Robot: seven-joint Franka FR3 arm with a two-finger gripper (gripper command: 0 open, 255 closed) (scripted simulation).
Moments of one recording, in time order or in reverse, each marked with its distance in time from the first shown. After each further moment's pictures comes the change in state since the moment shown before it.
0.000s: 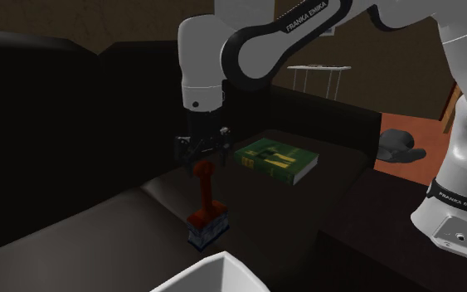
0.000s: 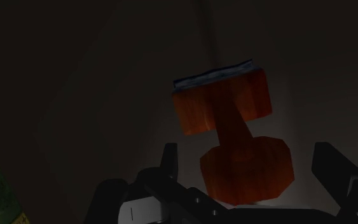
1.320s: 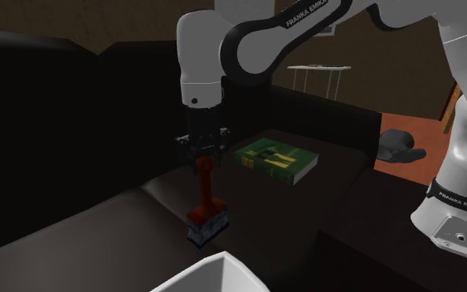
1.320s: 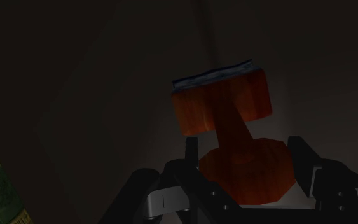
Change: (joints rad) arm 0.001 -0.004 0.003 0.015 0.004 -0.019 -0.003
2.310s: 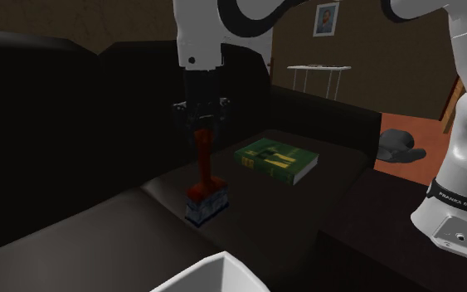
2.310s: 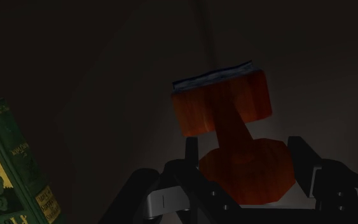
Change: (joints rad) arm -0.012 -0.074 0.028 0.095 0.051 -0.159 -0.031
